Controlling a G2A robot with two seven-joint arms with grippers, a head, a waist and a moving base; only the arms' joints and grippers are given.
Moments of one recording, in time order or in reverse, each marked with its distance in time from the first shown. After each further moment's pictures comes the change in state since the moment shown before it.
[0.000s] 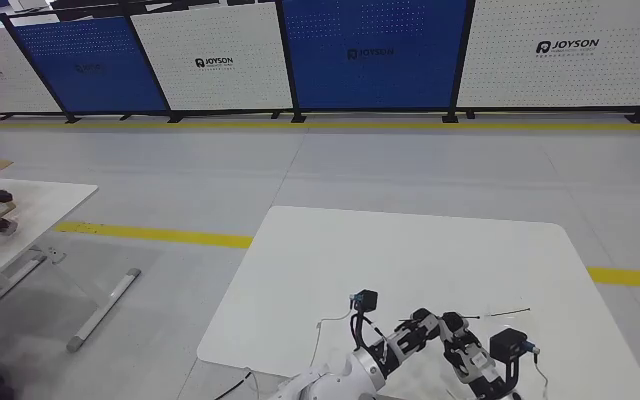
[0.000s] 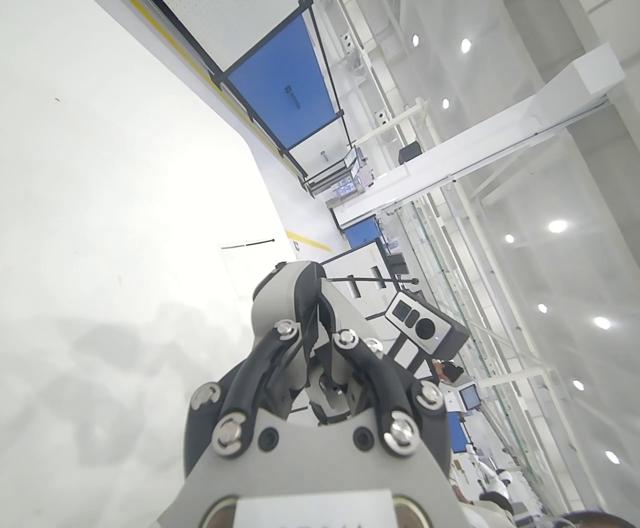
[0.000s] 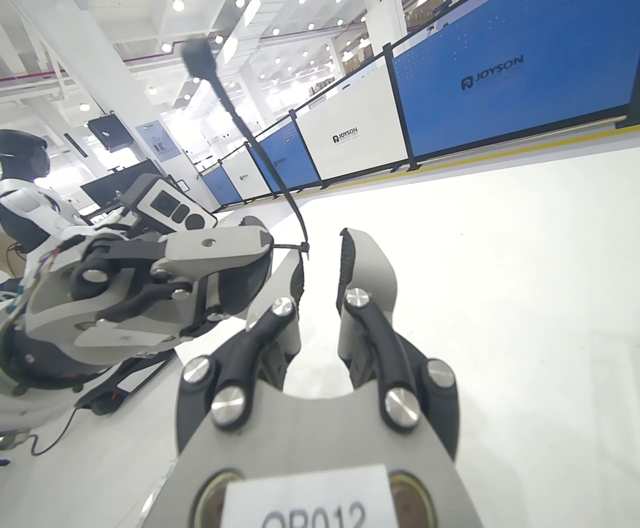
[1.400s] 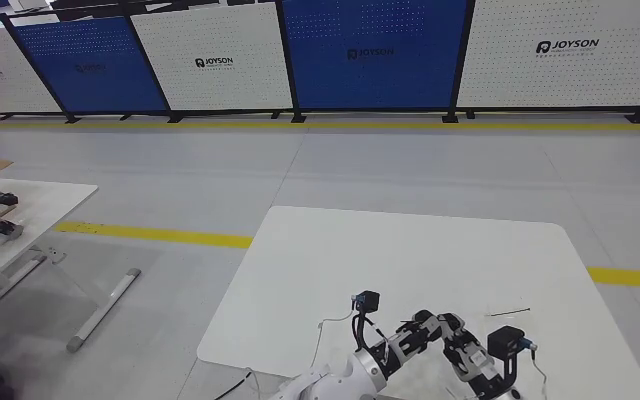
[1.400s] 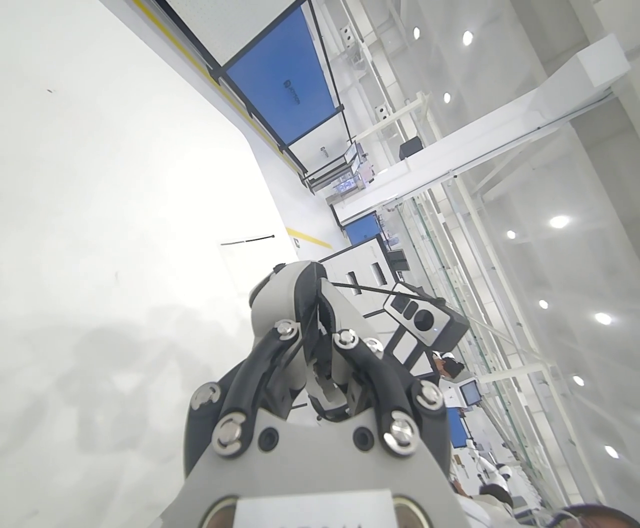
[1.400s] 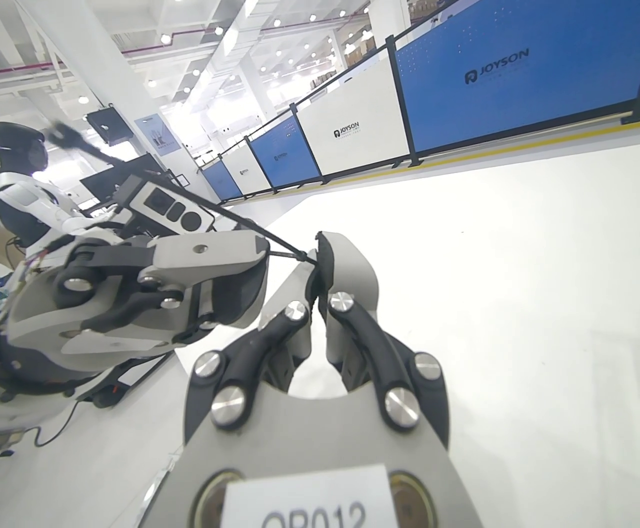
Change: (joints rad) left arm -0.001 -0.003 0.004 0.006 0.006 -0.016 0.000; right arm 0.022 0.013 -0.013 0.015 0.006 0.000 0.016
